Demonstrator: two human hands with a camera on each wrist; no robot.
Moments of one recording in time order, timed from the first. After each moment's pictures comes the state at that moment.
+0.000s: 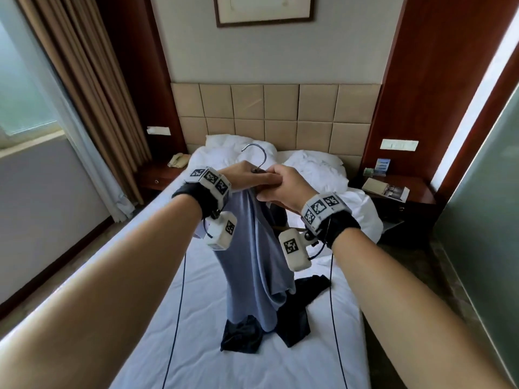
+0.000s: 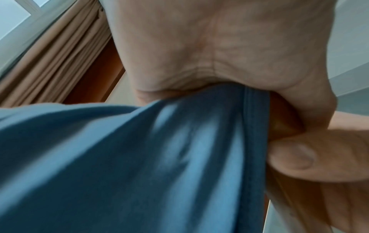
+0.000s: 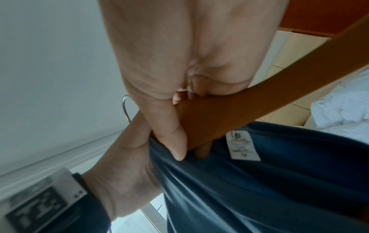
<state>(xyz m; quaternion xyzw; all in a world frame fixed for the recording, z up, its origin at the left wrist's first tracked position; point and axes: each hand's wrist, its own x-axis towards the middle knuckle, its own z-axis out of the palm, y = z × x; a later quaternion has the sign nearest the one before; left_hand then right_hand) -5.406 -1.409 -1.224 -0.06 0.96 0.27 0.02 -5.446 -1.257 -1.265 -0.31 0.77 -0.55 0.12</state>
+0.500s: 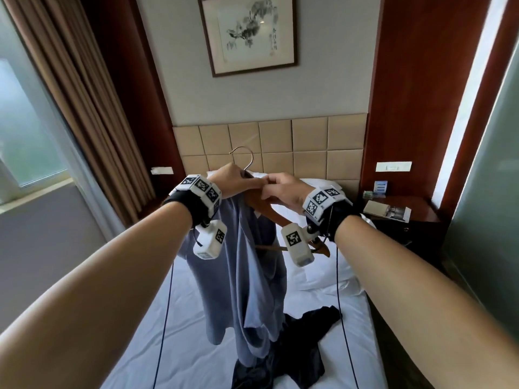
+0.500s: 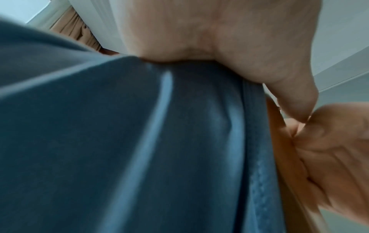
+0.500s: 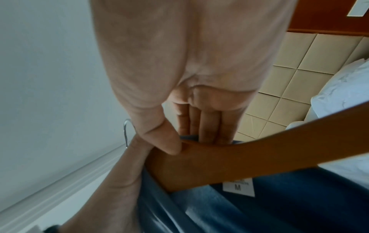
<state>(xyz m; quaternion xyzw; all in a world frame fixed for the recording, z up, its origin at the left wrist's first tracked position) -5.417 -1.413 -1.159 -0.06 0.96 0.25 -0.08 -5.465 -1.253 -1.197 -0.30 0.73 -0.58 0.20</state>
